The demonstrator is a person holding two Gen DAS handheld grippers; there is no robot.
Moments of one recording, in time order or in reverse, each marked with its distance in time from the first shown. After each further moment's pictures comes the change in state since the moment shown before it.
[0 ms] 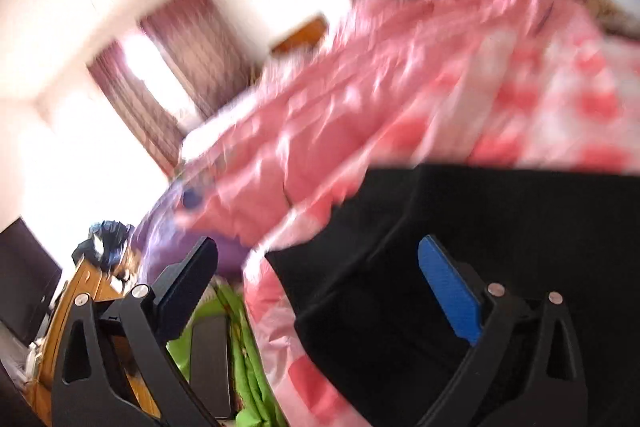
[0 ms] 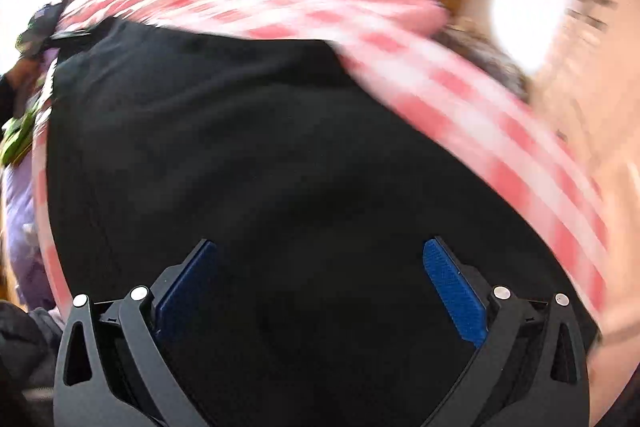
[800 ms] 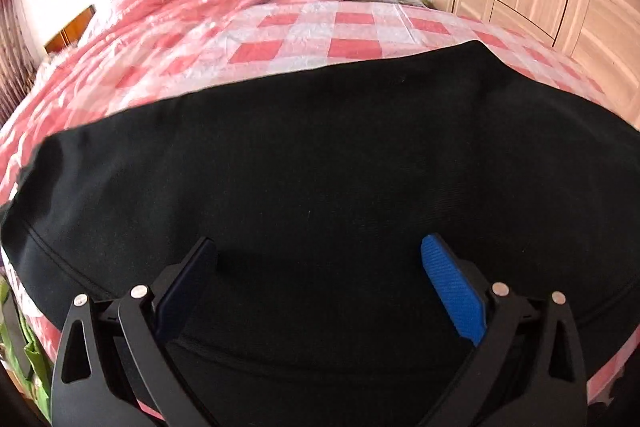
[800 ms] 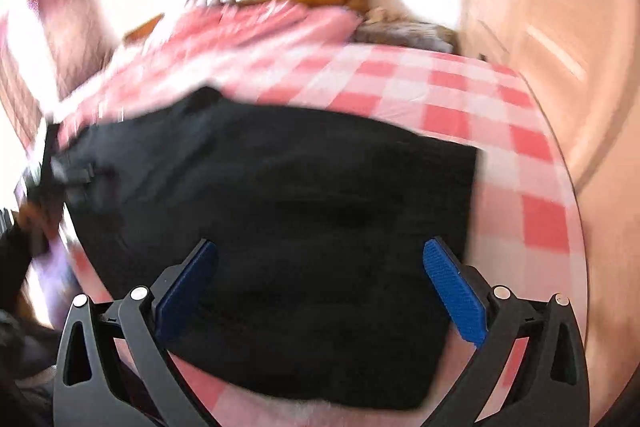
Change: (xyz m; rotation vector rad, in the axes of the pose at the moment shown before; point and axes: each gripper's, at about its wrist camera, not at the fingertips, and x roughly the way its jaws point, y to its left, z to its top) left arm -0.168 -0.160 -0.053 0.177 0.108 -0.848; right arm -0.077 -0.101 -0.106 0.408 -0.155 0.060
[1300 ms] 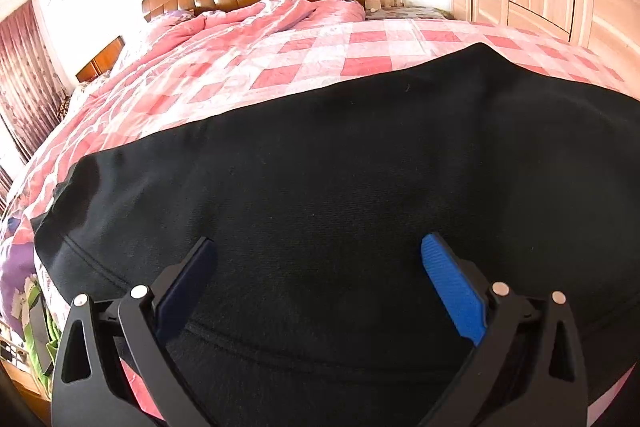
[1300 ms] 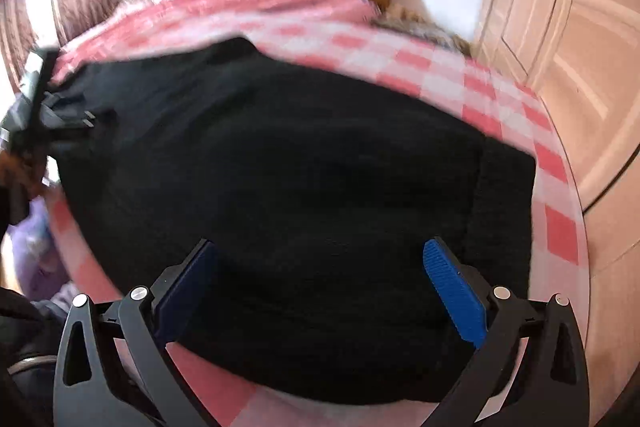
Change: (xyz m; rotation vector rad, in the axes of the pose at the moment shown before) left arm -0.011 -0.018 -0.005 0.029 -0.076 0.133; right arm 0.043 0.067 -0.020 -0.249 0.093 -0.082
